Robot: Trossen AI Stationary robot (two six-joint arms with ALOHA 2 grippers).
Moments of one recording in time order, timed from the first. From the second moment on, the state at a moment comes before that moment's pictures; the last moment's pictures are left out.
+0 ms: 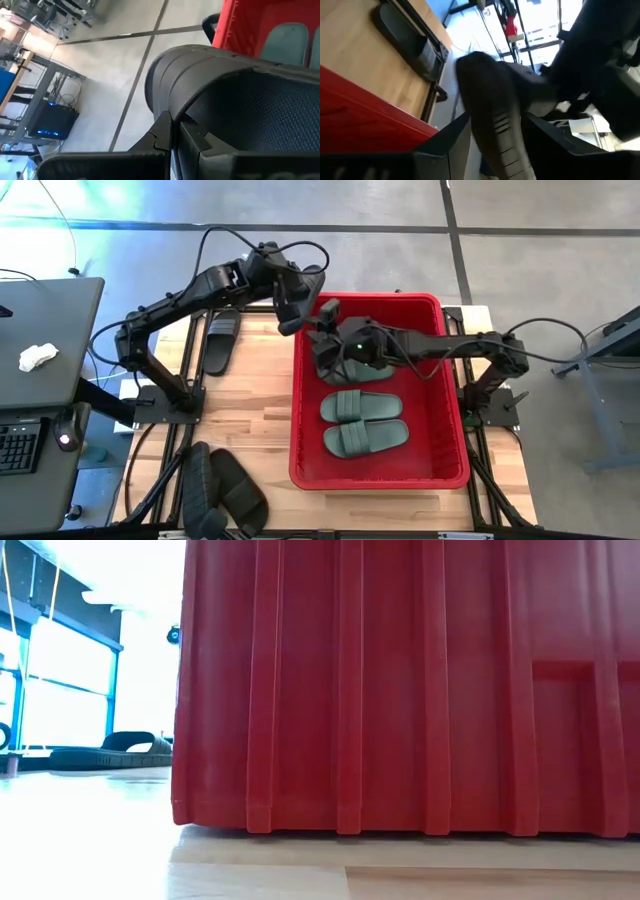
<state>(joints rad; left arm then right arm) 0.56 1.58 1.77 -0.84 -0.39 0.49 -0.01 1.68 1.59 -0.20 0.52 -1.12</state>
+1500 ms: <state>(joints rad) 0.53 1.59 1.77 -0.81 -0.32 0.49 -0.11 1.70 1.64 -0.26 0.44 -1.18</state>
